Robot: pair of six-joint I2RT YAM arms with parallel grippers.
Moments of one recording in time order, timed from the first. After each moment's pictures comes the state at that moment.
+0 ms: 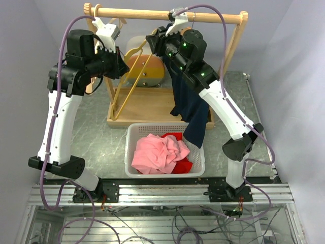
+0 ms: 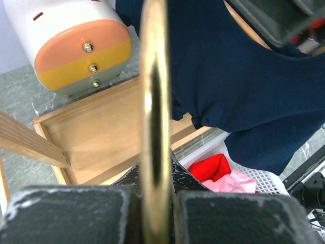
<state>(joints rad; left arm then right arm) -0.29 1.54 2.16 -1.02 0.33 -0.08 0.71 1.90 2.28 -0.20 0.07 0.11</state>
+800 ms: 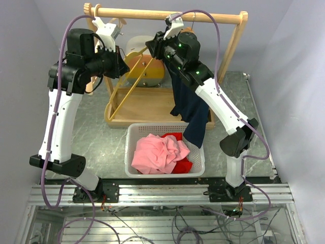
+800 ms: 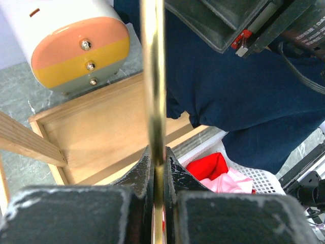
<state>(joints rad) -0.29 1.55 2.19 -1.05 0.35 -0.09 0.65 1.98 2.24 -0.17 -0.01 0.15</state>
